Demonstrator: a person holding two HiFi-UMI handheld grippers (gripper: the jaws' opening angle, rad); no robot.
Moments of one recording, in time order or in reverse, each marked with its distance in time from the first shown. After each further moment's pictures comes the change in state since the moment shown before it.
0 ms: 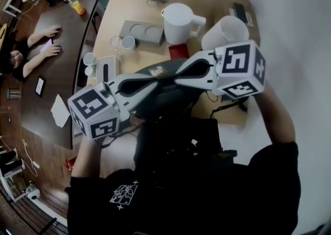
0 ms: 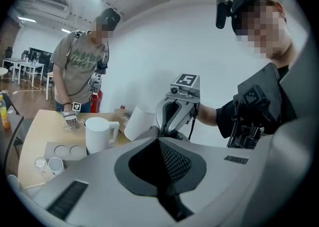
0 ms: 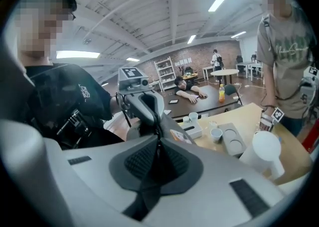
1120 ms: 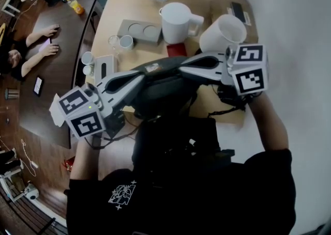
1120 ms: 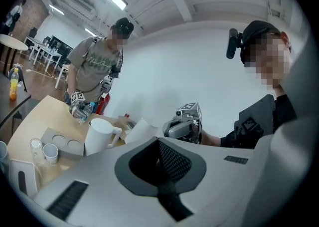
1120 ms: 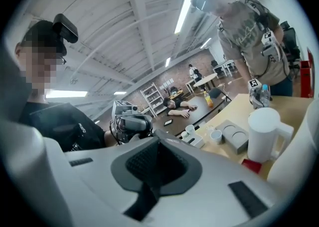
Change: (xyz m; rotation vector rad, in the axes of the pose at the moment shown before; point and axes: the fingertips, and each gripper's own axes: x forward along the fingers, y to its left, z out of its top) left arm -0.028 0.011 0.016 -0.218 -0.203 0.002; right arm -0.029 -0.015 0.005 0.325 -0.333 -0.008
